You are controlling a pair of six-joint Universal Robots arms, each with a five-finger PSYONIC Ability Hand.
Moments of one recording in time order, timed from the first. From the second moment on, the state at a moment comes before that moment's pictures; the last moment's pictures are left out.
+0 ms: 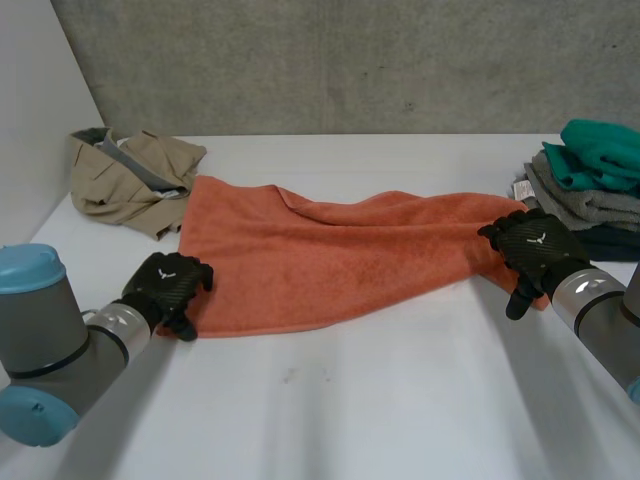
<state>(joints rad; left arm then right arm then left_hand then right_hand) 4.53 -2.07 -1.82 3.49 -1.29 3.59 1.72 -1.18 1.72 -0.20 1.35 2.59 0.58 0.58 0.57 0.58 0.40 0.22 0.20 0.20 0.21 0.05</state>
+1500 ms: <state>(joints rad) 4.45 -1.78 -1.72 3.49 -1.47 3.48 1.59 -0.99 1.55 -0.12 1.34 2.61 1.14 1.19 1.19 1.20 0.97 0.42 0.42 0.43 0.43 0.26</state>
